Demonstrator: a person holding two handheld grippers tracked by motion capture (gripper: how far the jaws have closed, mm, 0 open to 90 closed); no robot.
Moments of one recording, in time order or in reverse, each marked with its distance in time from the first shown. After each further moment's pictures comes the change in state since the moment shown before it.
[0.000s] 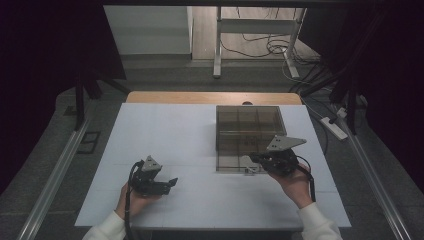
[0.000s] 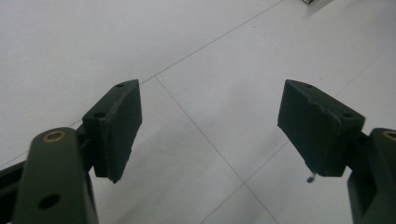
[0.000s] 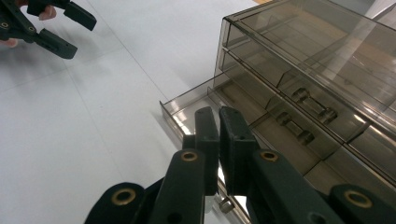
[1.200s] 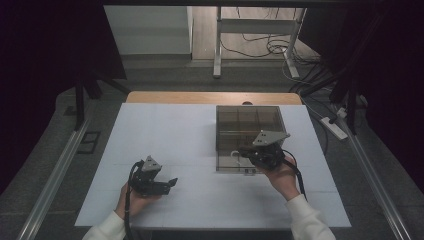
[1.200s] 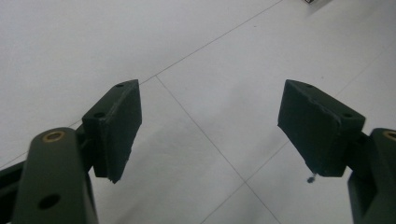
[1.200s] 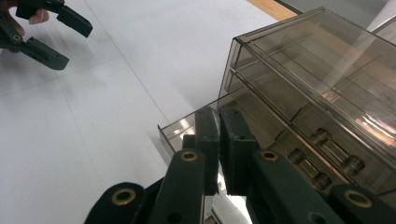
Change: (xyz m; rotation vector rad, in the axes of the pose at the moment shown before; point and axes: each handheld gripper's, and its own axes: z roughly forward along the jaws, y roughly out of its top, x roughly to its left) left arm 0.000 0.000 0.000 0.000 0.003 0.004; right arm 0.004 0.019 0.031 0.003 0.006 -0.044
